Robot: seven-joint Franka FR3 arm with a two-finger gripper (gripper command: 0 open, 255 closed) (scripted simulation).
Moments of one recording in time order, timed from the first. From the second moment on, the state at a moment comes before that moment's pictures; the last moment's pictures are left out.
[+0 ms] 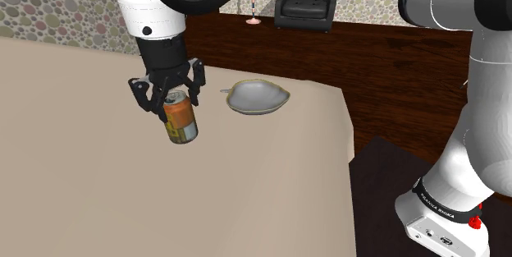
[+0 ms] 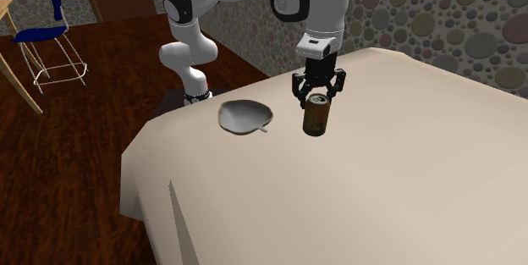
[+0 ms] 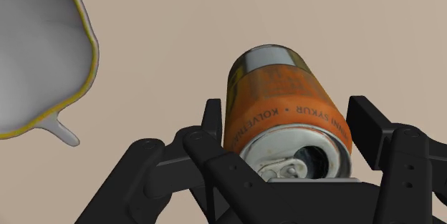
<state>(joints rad) 0.32 0.42 0.59 -1.32 -0.23 1.70 0.74</state>
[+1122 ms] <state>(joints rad) 0.38 0.47 0.59 -1.09 -0.26 1.52 0.74</state>
